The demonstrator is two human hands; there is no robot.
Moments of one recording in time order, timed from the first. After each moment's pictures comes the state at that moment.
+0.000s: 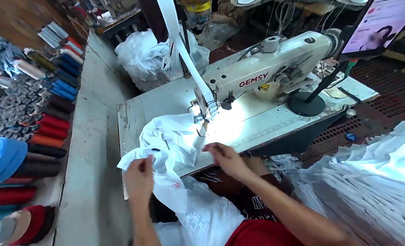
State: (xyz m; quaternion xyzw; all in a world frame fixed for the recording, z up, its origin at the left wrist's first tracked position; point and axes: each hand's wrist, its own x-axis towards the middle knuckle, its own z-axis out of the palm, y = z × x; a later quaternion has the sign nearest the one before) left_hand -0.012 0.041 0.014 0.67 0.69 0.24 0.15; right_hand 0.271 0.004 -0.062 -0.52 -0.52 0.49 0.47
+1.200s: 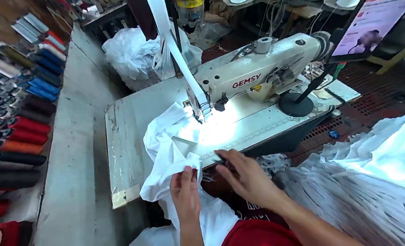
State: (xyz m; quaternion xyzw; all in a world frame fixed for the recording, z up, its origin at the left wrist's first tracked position) left_hand 0.126 -0.023 -0.032 0.25 0.38 0.66 0.60; right_hand 0.300 -0.051 -0.017 -0.58 -0.69 0.18 0.40
